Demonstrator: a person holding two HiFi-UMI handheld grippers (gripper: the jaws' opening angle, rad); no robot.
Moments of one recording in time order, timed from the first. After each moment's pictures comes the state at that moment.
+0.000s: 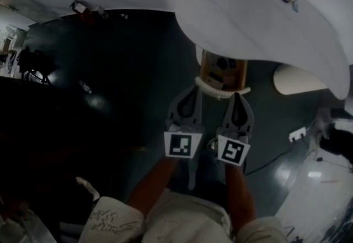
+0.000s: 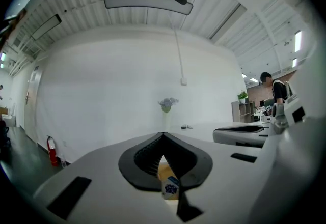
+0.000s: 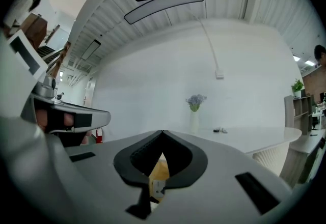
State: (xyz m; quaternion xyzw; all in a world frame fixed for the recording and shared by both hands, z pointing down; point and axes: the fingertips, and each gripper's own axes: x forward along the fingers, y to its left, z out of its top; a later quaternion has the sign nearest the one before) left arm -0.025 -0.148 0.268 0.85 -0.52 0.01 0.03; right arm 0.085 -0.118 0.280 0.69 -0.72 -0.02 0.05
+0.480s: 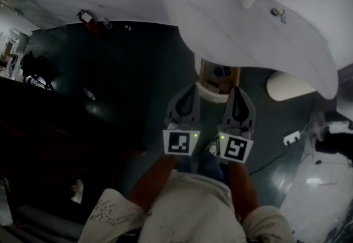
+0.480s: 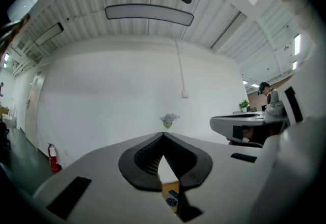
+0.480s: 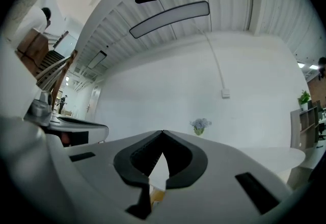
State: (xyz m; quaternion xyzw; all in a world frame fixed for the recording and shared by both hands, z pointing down) left arm -0.038 -0.127 0.170 0.85 -0.52 -0.03 0.01; right arm 0.072 -0.105 0.155 0.68 -0.73 -0.05 0.02
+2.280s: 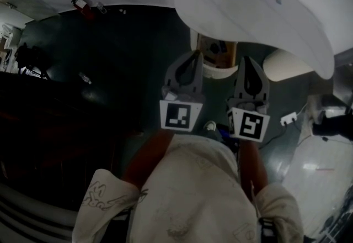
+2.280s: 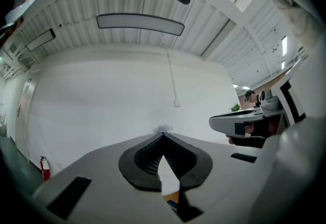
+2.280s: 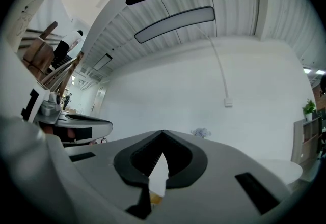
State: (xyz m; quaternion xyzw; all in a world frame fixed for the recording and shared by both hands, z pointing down) left arm -0.027 -0.106 0.115 0.87 -0.49 -0.04 -0.04; right arm 0.084 -0.077 0.097 0.66 -0.74 -0.08 0.01
